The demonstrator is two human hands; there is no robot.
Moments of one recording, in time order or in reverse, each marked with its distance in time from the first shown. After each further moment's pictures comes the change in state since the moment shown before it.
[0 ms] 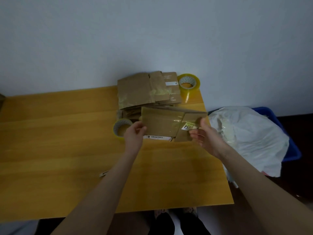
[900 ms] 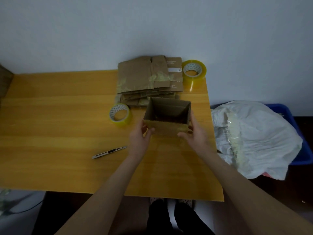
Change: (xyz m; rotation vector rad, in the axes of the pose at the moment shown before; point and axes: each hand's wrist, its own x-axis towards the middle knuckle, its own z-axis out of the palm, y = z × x) left_hand -0.051 -0.020 0.050 0.157 0.059 0.140; right_hand 0.023 0.052 -0.011 -0.876 0.033 -0.494
